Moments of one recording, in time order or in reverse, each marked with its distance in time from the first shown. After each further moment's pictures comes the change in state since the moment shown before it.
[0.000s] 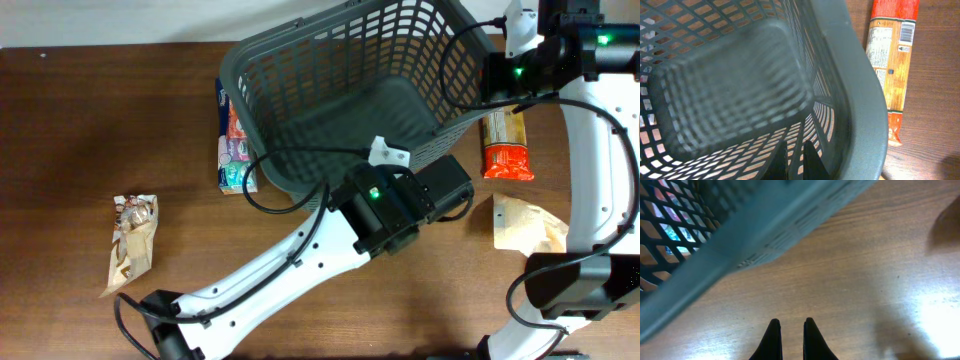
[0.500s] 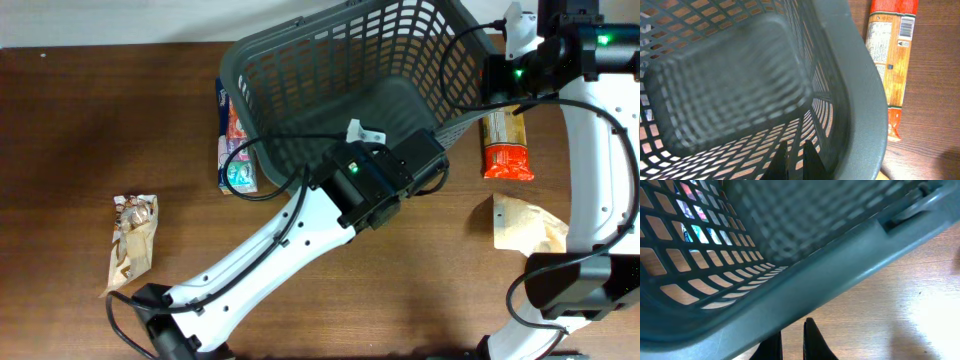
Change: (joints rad) left arm 0.099 0.000 0.000 -0.017 0.000 0.020; right arm 0.000 0.000 0.000 -0.019 0.011 0.000
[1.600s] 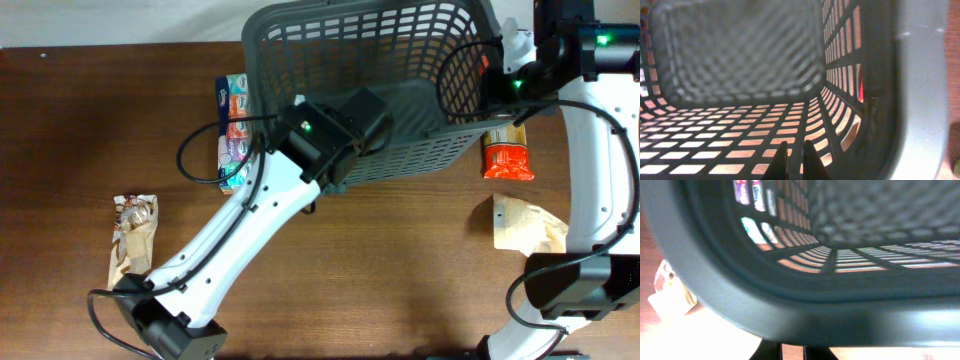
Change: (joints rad) left arm 0.213 0.000 0.000 -0.066 0.000 0.022; right arm 0.001 0.000 0.000 -0.130 0.000 0.000
